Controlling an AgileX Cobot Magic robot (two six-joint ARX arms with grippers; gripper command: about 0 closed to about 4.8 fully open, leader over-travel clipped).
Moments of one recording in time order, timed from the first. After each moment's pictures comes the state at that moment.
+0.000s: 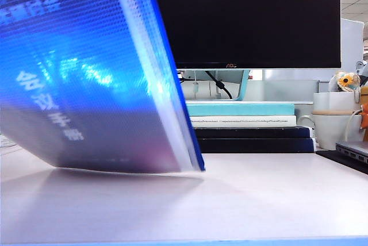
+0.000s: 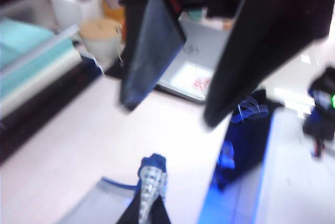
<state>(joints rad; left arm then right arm) -0.70 0.71 0.75 -0.36 0.45 0.16 0.72 1.21 1.15 -0.42 -0.80 -0.06</state>
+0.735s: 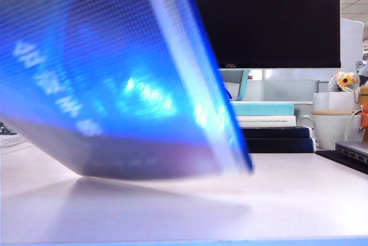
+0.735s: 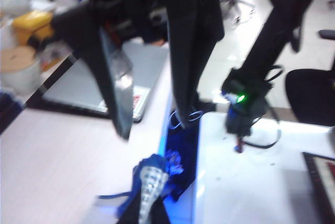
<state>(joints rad) -0.70 0.71 0.81 -0.40 0.74 0.21 0.68 1.18 1.15 -0.59 -1.10 -0.18</state>
